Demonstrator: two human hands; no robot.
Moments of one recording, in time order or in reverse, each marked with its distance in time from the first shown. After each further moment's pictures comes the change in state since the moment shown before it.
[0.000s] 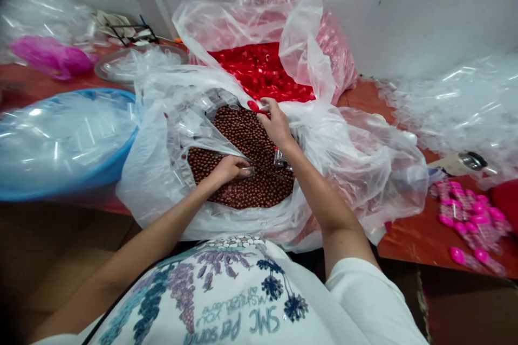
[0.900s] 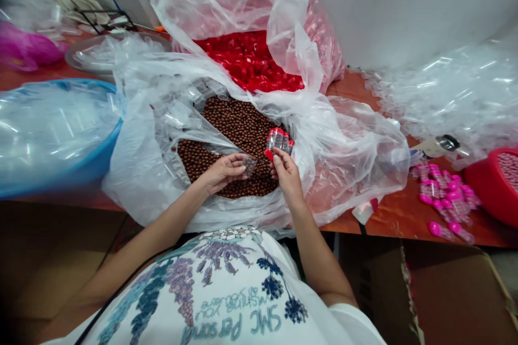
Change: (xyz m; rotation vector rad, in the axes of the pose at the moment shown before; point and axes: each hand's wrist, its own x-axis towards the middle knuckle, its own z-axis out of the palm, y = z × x) left_hand -0.051 0.028 0.018 -1.076 -0.240 -0.099; right_hand -0.177 -0.028 -0.028 0.407 0.157 0.547
